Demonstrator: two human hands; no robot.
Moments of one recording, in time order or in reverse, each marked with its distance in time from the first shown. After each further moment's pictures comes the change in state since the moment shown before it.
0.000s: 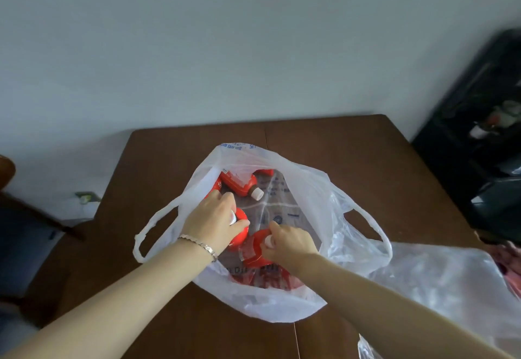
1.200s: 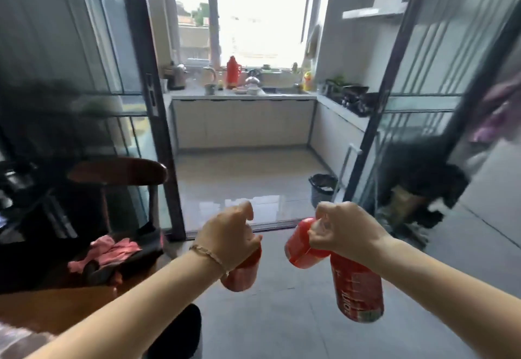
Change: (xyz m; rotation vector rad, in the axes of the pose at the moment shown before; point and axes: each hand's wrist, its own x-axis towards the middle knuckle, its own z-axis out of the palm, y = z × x) left_hand -0.455 0.487 0.049 -0.235 -0.209 1.710; right_hand -0.773 0.052 -0.011 -0.012 0.705 1.566
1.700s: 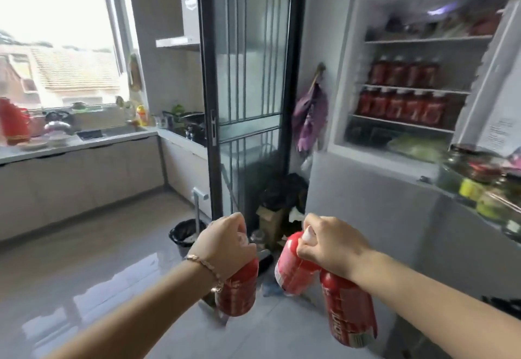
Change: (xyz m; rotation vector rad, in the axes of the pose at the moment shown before) left_hand 0.309 0.332 0.177 -0.250 -0.253 0.448; right_hand 0.044 0.388 -0.066 -0.004 0.165 0.573
